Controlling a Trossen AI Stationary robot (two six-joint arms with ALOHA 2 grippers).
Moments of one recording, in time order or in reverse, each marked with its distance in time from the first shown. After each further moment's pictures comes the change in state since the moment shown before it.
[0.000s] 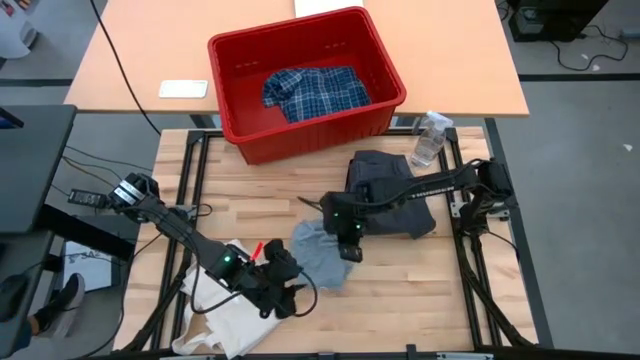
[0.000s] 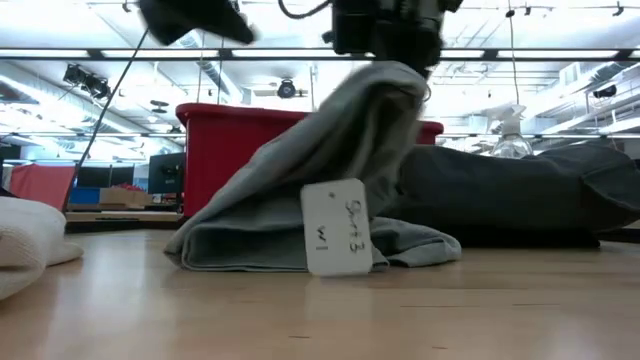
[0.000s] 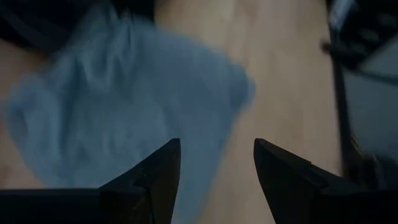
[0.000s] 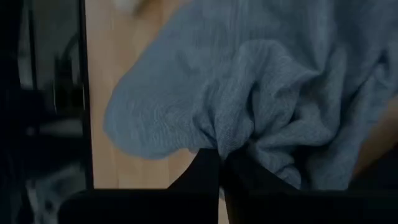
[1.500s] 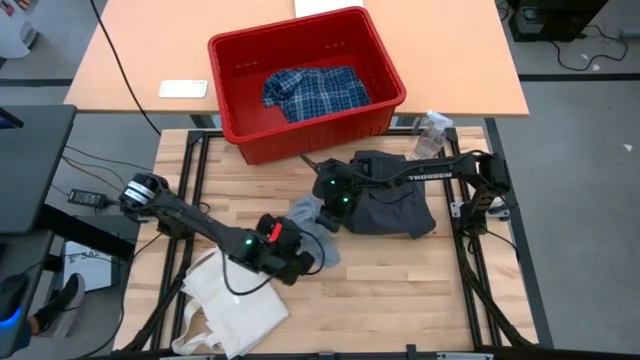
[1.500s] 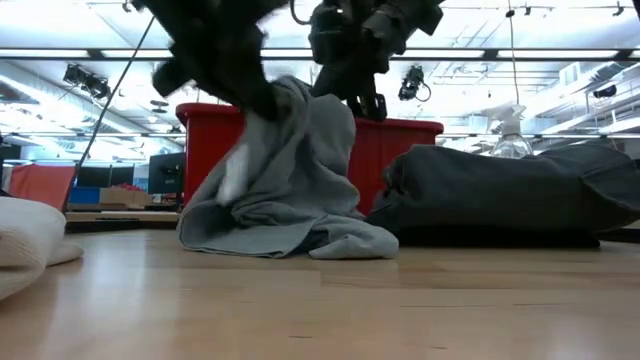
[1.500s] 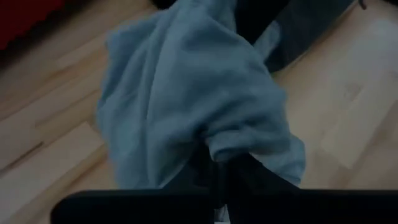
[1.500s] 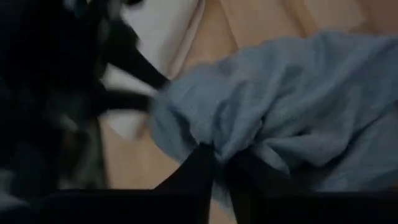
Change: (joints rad) left arm 0.172 0.065 -0.001 -0.201 -0.235 -0.376; right arm -0.152 -0.008 0.007 0.251 0.010 0.214
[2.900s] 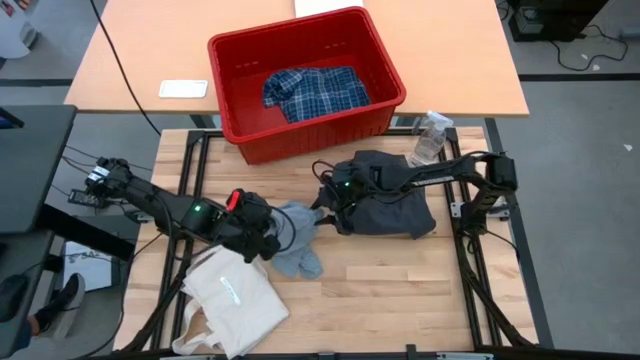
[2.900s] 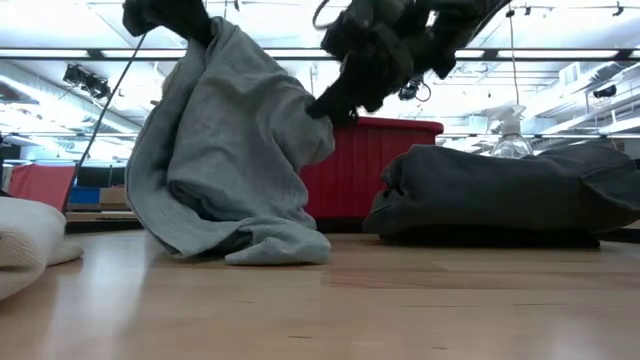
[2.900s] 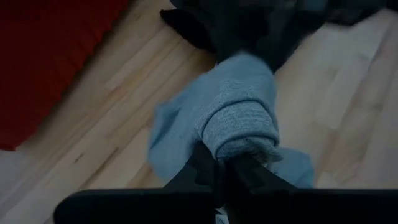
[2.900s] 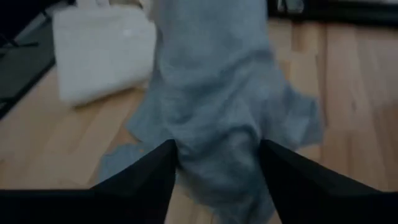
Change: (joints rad) left arm 0.017 -0.366 0.000 -0.297 0.107 0.196; right arm -0.038 -0.062 -0.326 0.529 0.008 -0.654
